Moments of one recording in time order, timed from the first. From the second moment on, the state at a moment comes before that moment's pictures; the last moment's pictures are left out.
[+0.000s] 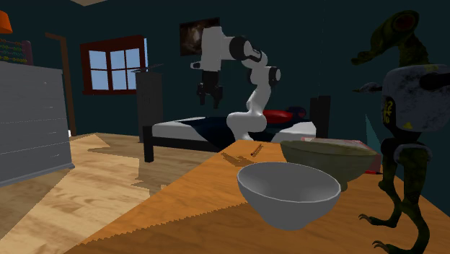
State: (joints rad) arm -0.01 -0.81 0.06 -2.38 -0.11 1.49 0.06
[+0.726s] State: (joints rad) arm 0.11 -0.78 0.10 -2.50 0.08 1.68 0.05
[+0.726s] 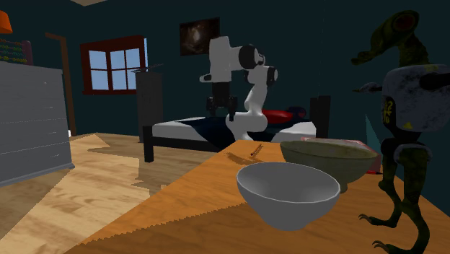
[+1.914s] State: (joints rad) arm 0.33 -0.63 0.21 -2.63 0.39 2.05 -0.01
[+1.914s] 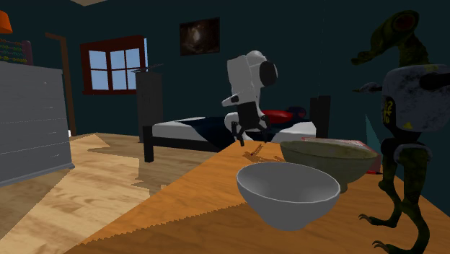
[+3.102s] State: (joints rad) arm 0.33 -0.62 0.22 -2.65 0.40 2.07 -0.01
